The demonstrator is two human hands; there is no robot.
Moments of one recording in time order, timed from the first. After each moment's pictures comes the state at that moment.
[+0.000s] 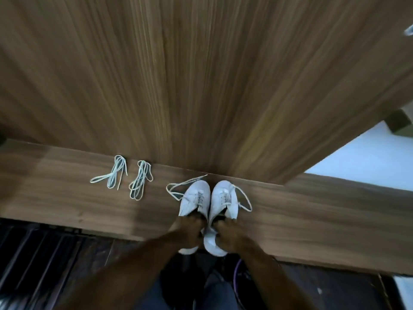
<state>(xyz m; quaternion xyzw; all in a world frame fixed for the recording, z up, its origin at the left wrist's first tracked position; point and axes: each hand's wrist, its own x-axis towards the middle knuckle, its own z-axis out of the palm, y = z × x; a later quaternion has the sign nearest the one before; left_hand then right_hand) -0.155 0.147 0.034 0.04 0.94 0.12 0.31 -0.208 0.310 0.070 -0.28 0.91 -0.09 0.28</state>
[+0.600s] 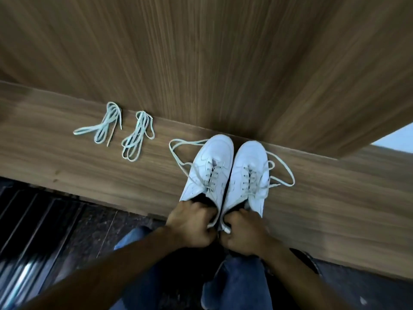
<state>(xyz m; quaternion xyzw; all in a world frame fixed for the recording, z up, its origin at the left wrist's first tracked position) -0.137 0.163 -0.085 0.05 0.98 0.15 0.09 -0.200 0.322 -0.062 -0.35 0.89 -0.09 0.28</state>
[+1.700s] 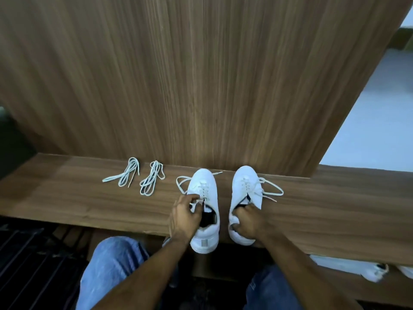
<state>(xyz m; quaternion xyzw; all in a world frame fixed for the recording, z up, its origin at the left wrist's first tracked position) -0.118 0.151 -0.089 -0.22 0.86 0.41 -0.22 -0.205 0.335 -0.077 -0.33 0.94 0.00 0.12</state>
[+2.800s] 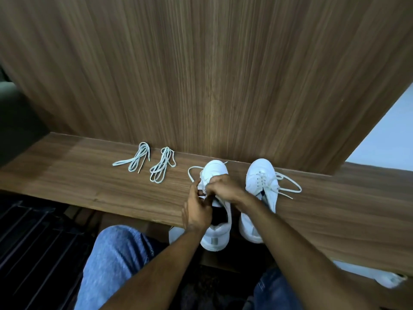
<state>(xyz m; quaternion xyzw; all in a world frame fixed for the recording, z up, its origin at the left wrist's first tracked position) -0.128 0.160 -0.095 -0.33 0.78 0.49 -0.18 -0.193 0.233 -0.006 -0.19 0.85 -0.41 0.28</state>
